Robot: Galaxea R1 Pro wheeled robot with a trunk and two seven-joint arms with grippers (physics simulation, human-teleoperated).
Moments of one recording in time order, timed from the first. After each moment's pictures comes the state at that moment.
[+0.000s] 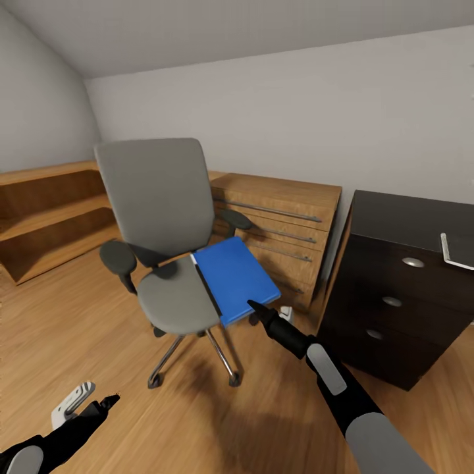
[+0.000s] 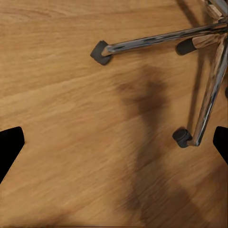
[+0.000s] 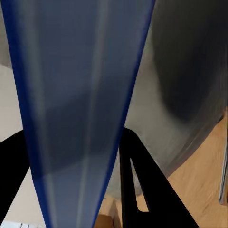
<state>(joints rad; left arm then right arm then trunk) -0.02 0.04 0.39 -1.55 0.82 0.78 0.29 -0.61 0.04 0.13 -0.85 -1.03 0.47 0.51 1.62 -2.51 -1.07</state>
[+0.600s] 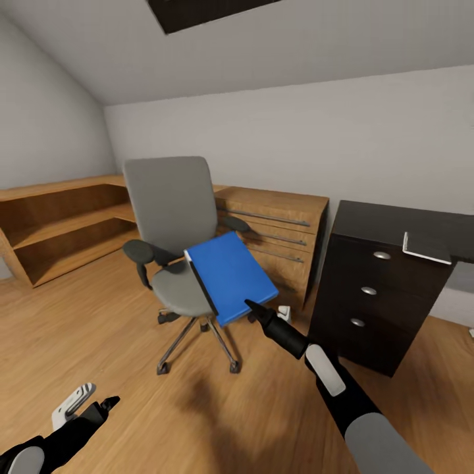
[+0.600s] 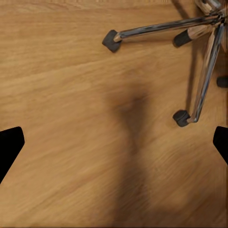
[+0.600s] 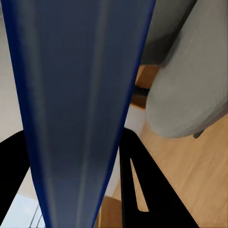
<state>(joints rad) -0.02 0.04 0.38 -1.55 0.81 0.77 0.29 -0.61 0.04 0.15 -0.85 -1.03 0.47 0.59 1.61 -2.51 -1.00</state>
